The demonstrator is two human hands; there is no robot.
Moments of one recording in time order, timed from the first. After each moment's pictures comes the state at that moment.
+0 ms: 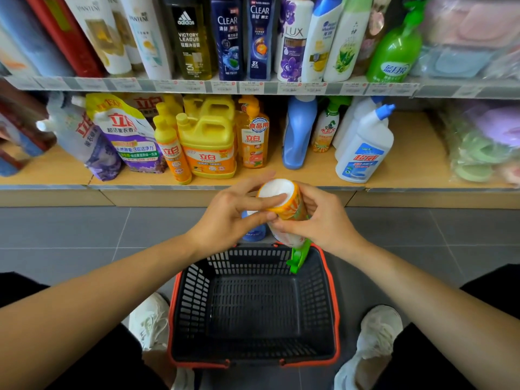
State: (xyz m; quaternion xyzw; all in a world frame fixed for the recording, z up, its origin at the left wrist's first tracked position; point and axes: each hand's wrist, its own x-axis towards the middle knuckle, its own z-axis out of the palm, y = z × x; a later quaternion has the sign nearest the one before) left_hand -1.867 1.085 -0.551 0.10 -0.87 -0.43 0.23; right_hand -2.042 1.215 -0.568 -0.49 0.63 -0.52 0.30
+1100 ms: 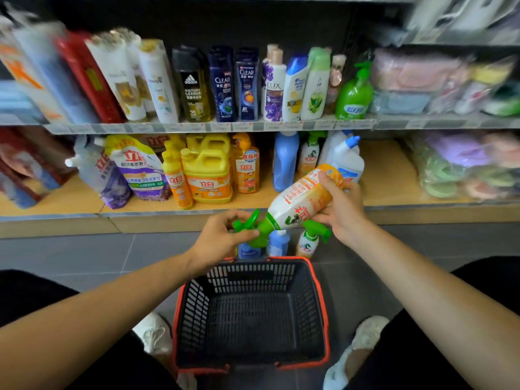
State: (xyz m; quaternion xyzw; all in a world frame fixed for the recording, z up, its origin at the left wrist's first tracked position) left_hand -1.853 1.108 -0.551 0.30 -0.70 -0.62 0.20; right_hand -2.085 1.230 -0.523 -0.06 0.60 -0.72 0.34
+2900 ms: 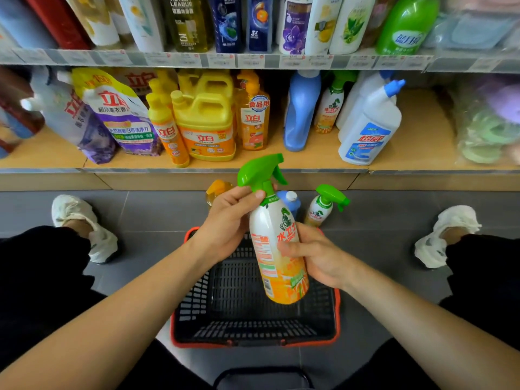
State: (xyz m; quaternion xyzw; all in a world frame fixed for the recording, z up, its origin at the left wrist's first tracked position) left_hand -1.873 1.106 -0.600 0.25 -0.43 -0.83 0.23; right_hand -2.001 1.251 -0.616 -0.24 0.46 -0.54 0.66
